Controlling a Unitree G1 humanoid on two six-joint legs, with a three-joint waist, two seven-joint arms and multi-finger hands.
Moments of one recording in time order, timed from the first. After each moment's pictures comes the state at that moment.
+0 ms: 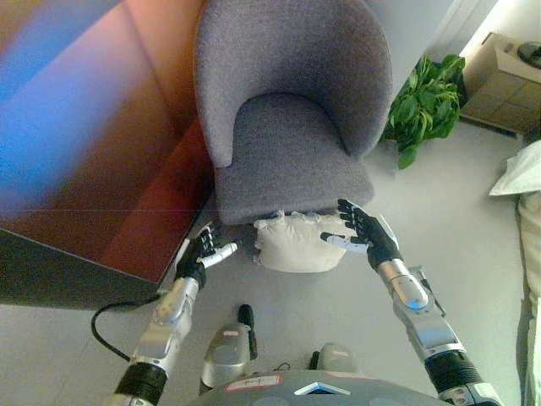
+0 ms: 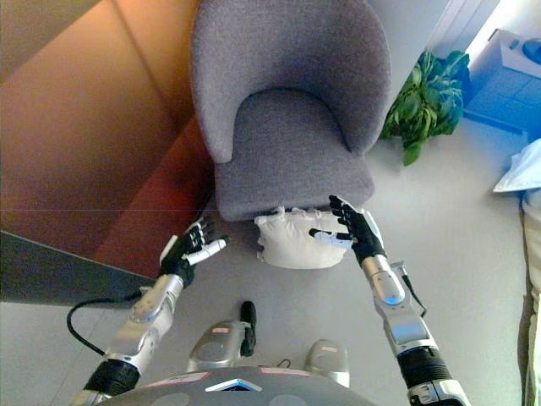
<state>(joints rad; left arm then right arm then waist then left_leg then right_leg) 0.06 0.37 -0.18 0.29 -0.37 -0.05 0.07 0.05 -0.37 0.17 0.21 0.08 -0.07 0.01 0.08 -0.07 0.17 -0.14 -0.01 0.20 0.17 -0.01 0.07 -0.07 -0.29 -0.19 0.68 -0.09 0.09</state>
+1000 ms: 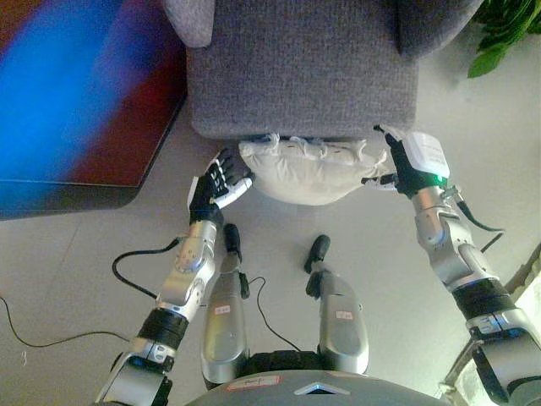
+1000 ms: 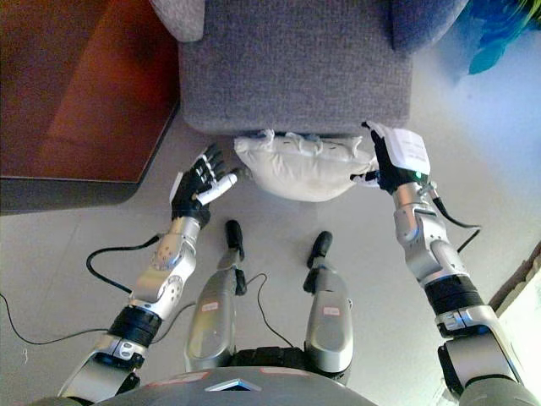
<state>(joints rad) -0.23 0.28 -0.24 0.26 -0.45 -0.14 0.23 -0.37 -0.64 0.24 0.31 -0.59 0.04 -0.22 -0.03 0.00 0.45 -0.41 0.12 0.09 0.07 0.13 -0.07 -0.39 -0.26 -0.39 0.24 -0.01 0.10</state>
